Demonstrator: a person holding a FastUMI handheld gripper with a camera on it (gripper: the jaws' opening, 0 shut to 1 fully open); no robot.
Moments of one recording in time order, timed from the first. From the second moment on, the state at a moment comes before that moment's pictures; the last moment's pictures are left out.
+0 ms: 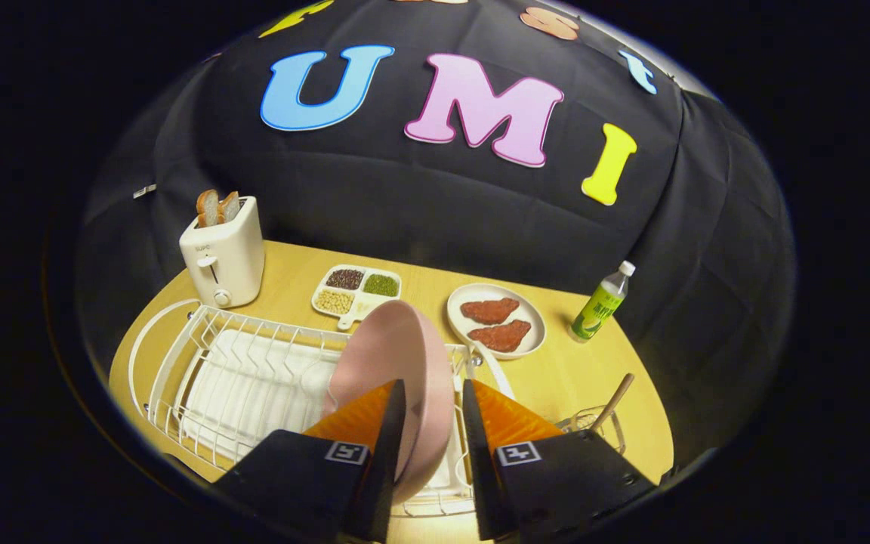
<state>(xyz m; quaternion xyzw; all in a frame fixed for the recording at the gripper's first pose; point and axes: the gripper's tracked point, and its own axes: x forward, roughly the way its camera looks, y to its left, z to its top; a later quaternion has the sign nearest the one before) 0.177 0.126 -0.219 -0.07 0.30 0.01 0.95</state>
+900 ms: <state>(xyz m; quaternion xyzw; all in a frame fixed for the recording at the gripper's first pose) 0.199 0.163 -0.163 -0.15 0.21 0.00 0.97</state>
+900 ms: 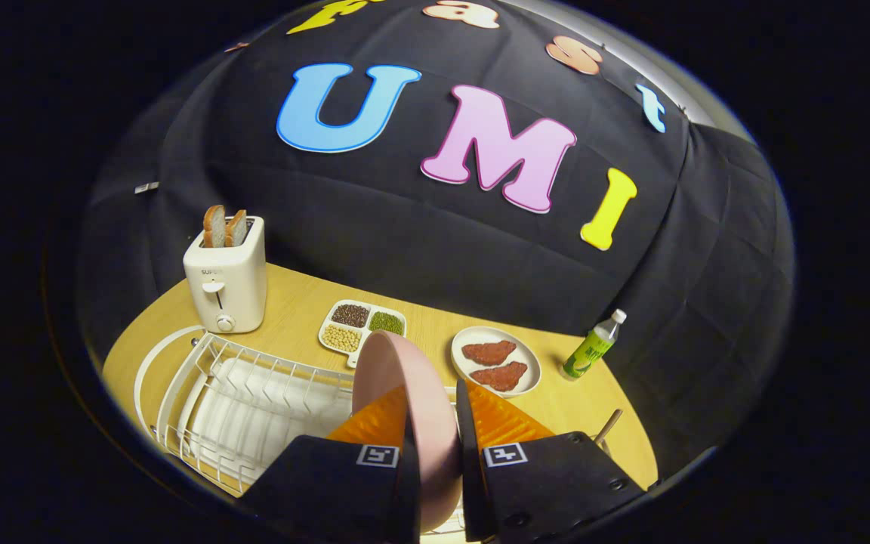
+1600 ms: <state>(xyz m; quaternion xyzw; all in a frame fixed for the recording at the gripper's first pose) 0.179 0.142 -0.150 -0.12 0.21 0.01 0.97</state>
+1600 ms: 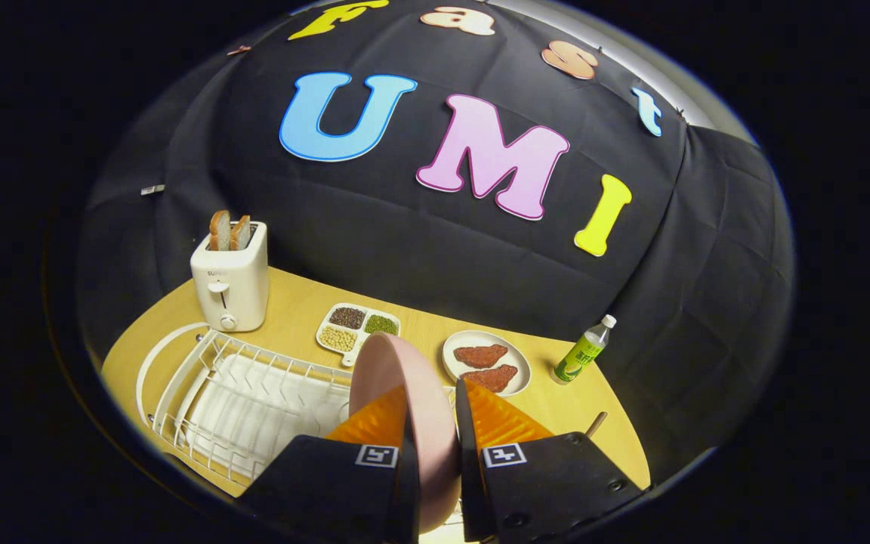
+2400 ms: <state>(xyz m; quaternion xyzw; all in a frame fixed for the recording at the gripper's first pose) 0.039 0.028 -0.140 0.08 0.30 0.13 0.94</state>
